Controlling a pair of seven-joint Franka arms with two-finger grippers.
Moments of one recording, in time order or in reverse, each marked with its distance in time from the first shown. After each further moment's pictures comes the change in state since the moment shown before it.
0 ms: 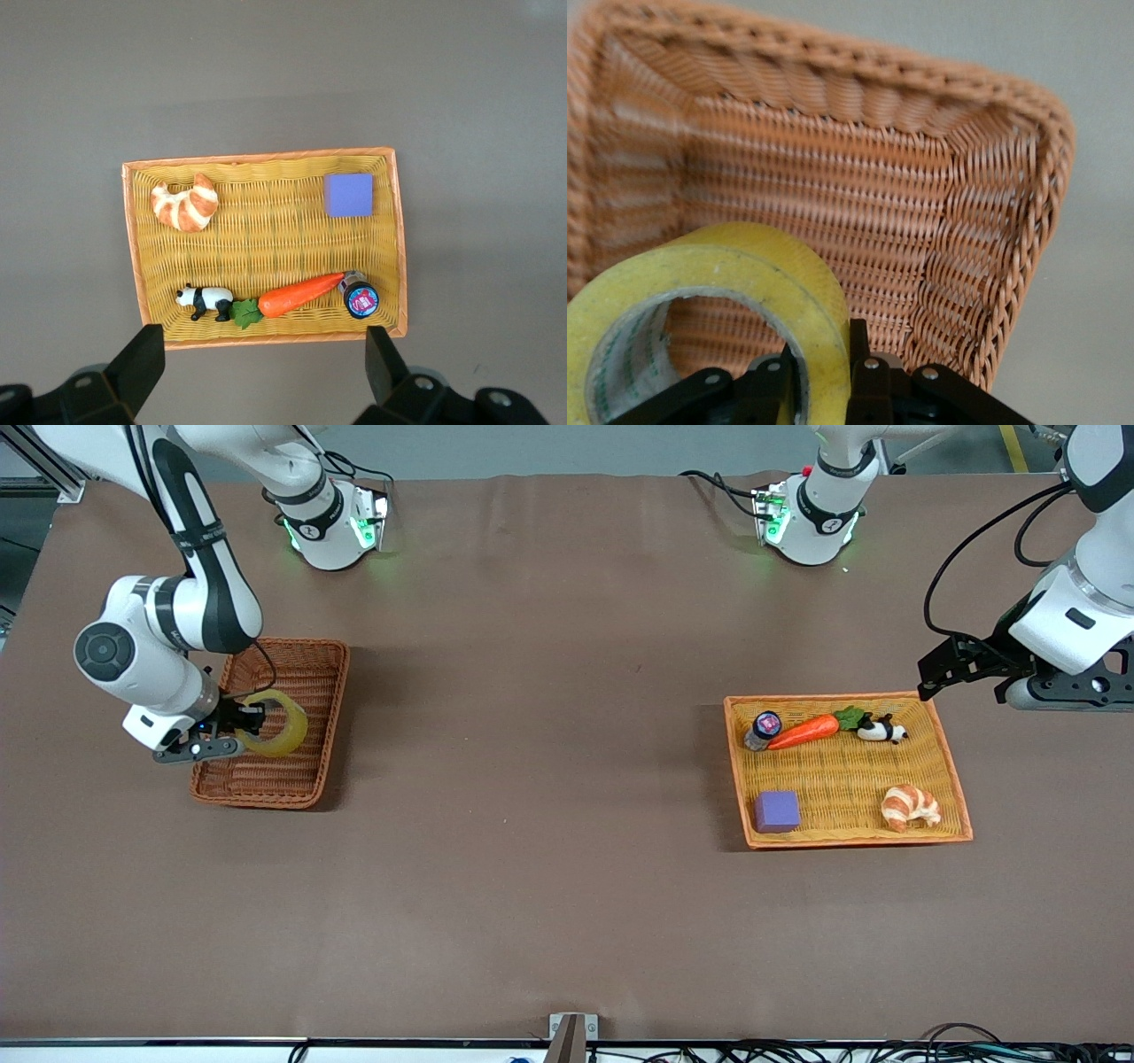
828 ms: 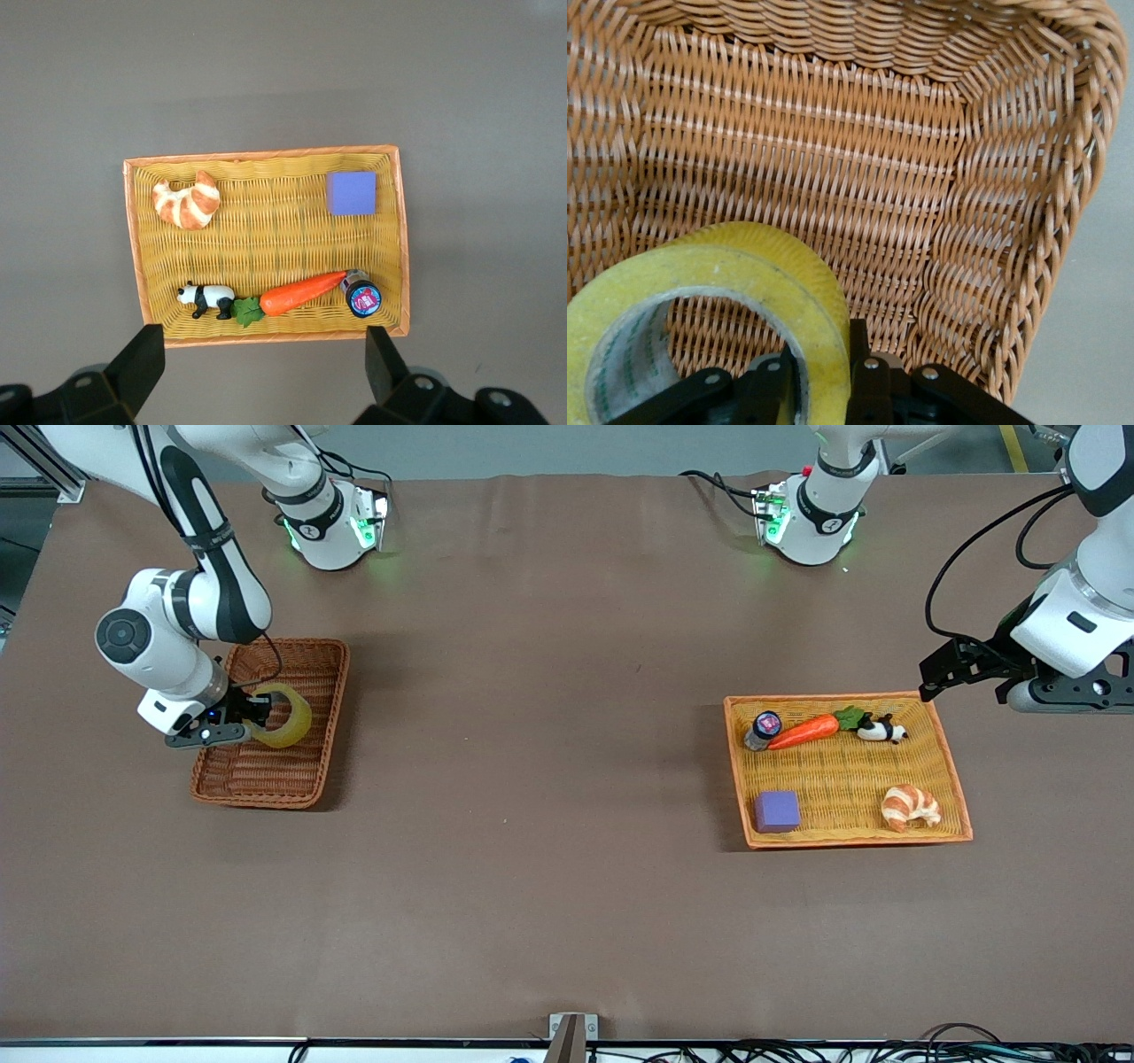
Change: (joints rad) left arm 0.002 0.005 0.002 0.000 0.000 -0.003 0.000; right arm -0.026 -0.001 0.006 -0.098 -0.004 0.118 -0.018
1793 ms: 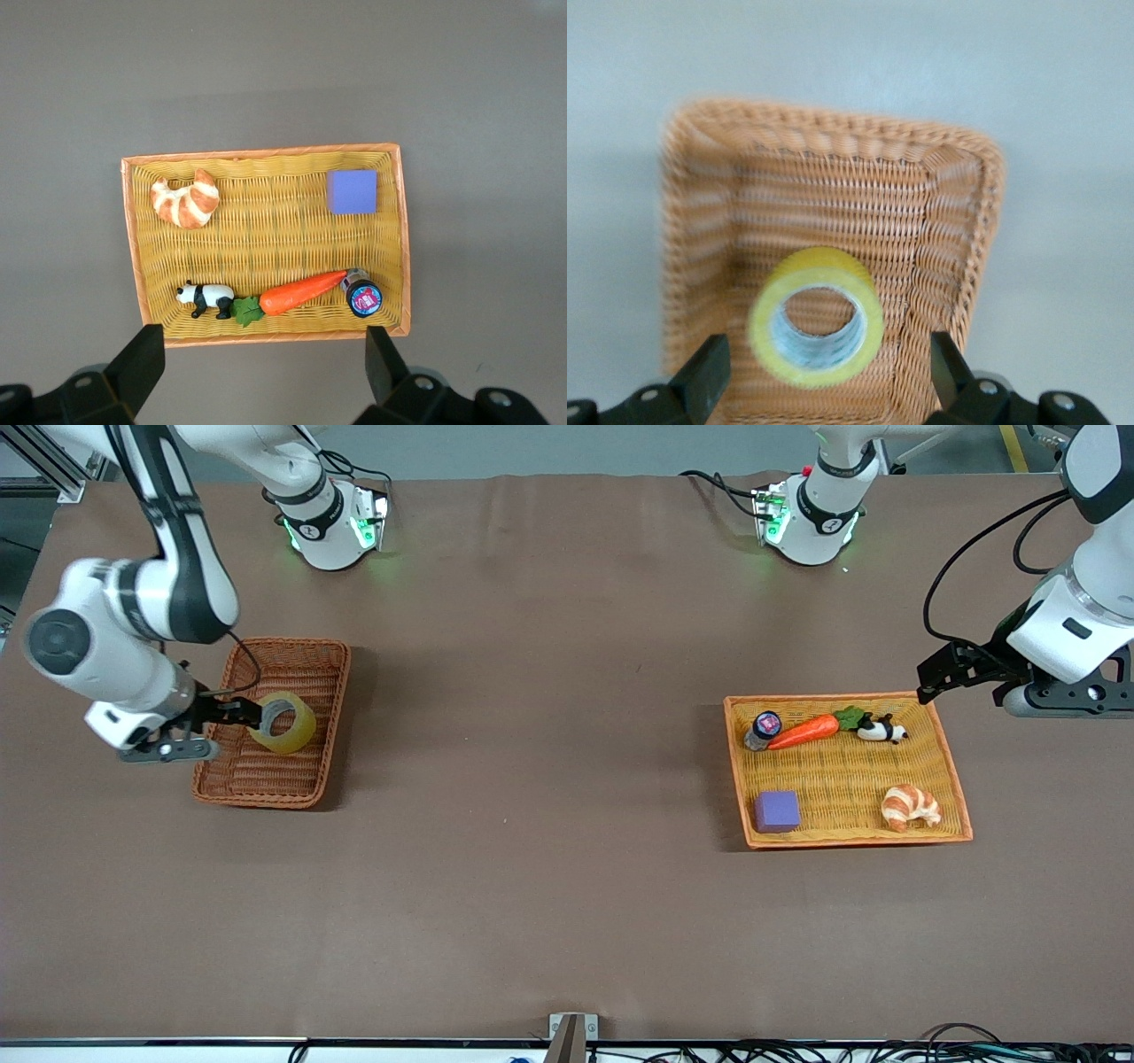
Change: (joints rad) left arm 0.000 0.009 0.000 0.001 0.000 0.000 0.000; right arm 0.071 -0.077 0.028 0.411 -0.002 -0.534 0.202
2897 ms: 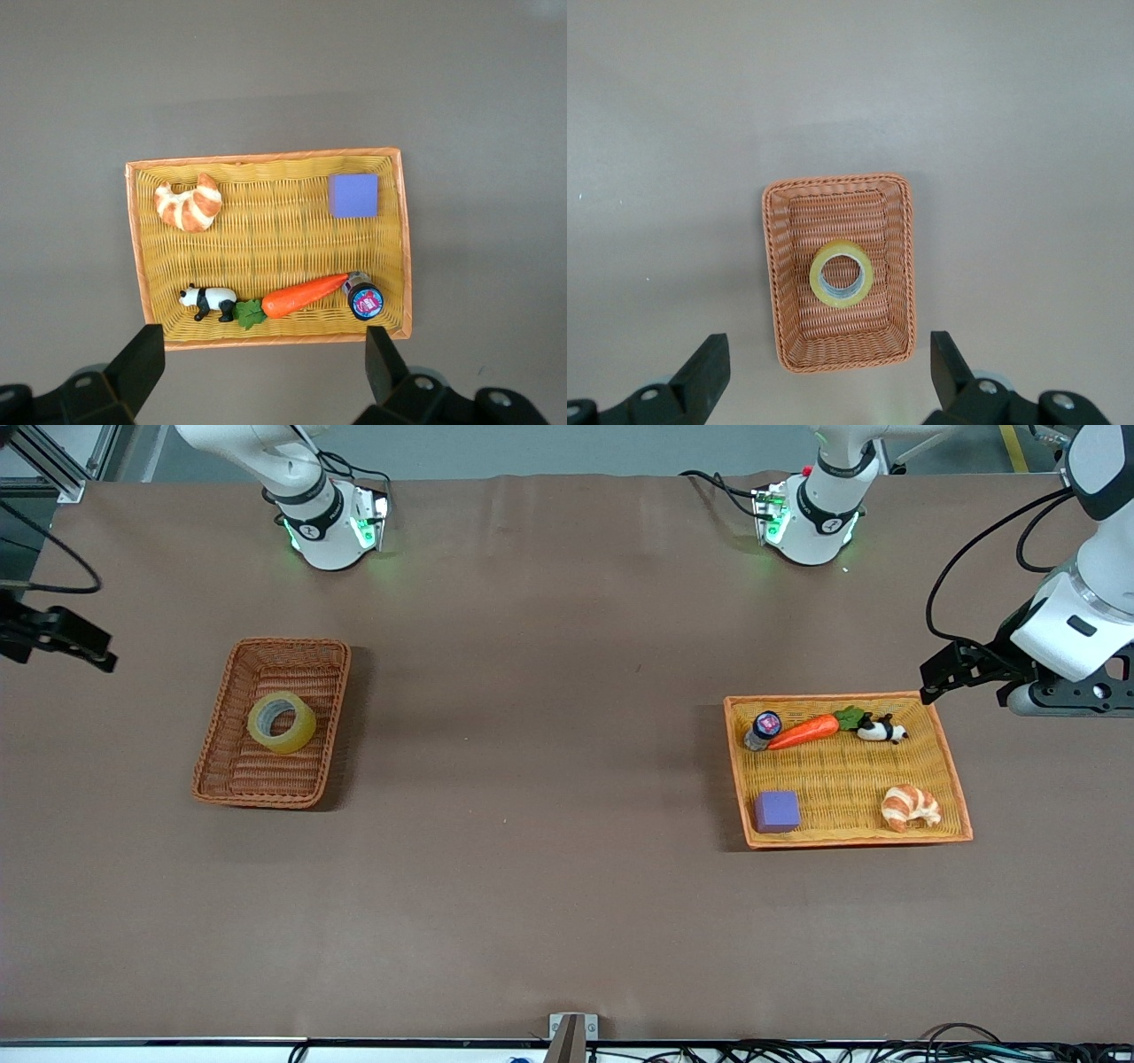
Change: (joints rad) left arm -0.001 0.000 0.000 0.009 0.006 0.000 0.000; right arm -0.198 -0.012 0.162 0.655 0.040 -0.583 0.103
